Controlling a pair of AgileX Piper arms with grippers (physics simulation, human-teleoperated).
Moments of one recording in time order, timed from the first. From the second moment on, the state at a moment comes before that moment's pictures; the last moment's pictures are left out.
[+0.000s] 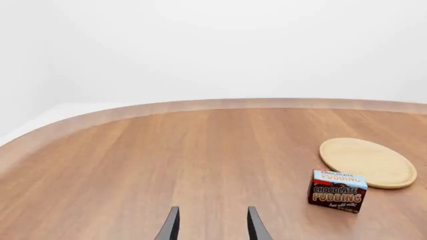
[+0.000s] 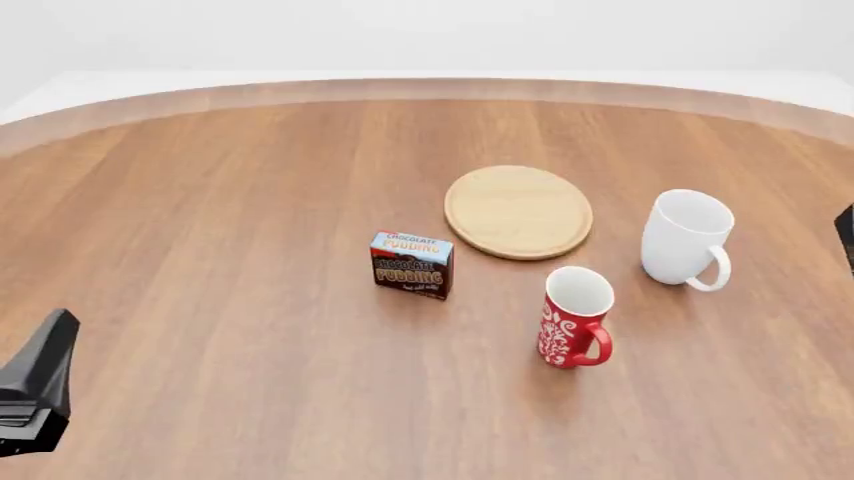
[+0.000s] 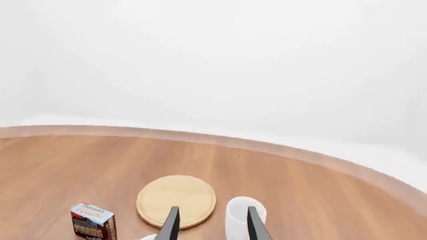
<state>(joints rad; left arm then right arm) 0.00 0.00 0.00 0.00 0.00 0.10 0.18 -0.31 0.04 -0.07</state>
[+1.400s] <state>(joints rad) 0.00 0.00 0.00 0.00 0.00 0.62 1.46 -1.14 0.17 -0.47</state>
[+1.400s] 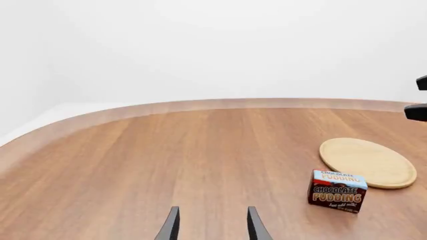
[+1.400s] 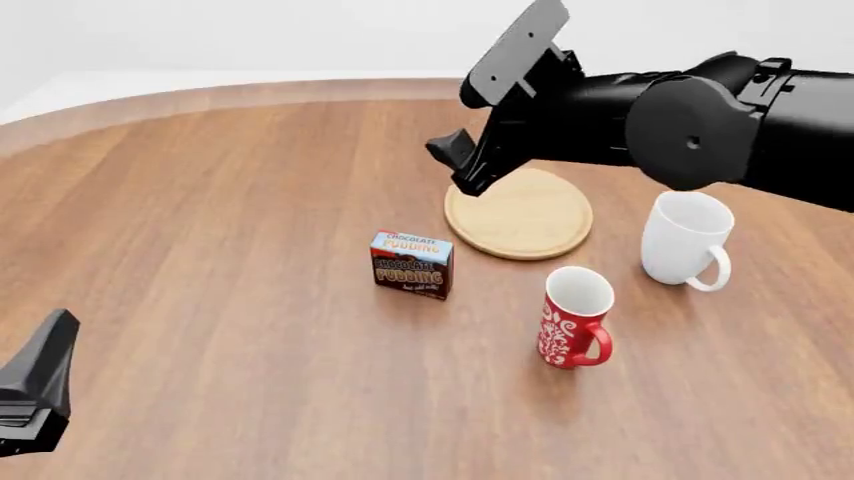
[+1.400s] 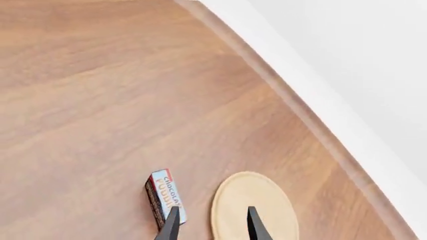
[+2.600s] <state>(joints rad) 0.00 0.00 0.00 0.00 0.00 0.65 1.68 -1.03 0.01 -0.41</state>
